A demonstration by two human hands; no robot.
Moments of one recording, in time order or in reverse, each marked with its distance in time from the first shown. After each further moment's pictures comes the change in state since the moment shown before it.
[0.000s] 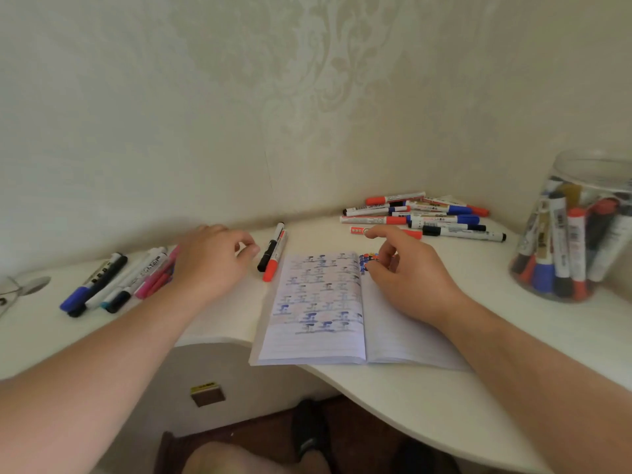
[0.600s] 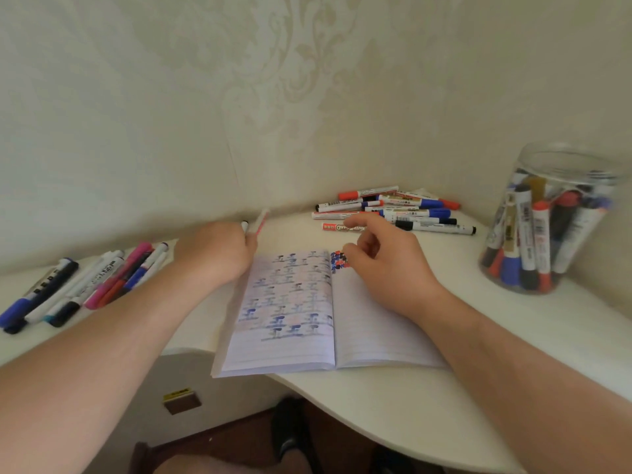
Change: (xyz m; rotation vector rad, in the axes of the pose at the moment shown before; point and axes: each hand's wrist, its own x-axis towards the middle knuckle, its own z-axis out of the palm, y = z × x) left_hand 0.032 0.060 0.014 0.170 -0.220 -0.019; right_hand 0.005 -0.002 -0.008 0.071 0.127 -0.013
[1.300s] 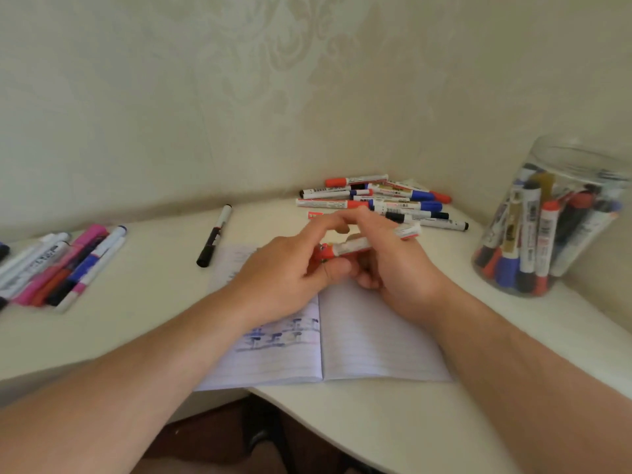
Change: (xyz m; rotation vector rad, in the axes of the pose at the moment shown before) left_hand -0.041 0.090 0.022 -0.725 -0.031 0.526; right_hand 0.004 -0.005 -0.007 0.613 -0.208 0.328
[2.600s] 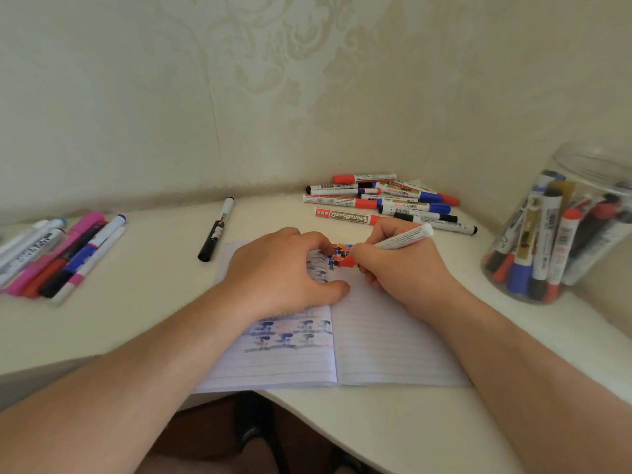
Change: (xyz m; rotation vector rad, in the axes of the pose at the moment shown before) left_hand -0.001 -0.009 -0.005 0.315 -0.089 -0.297; right_hand 0.008 0.008 0.001 -0.461 0.251 0.021
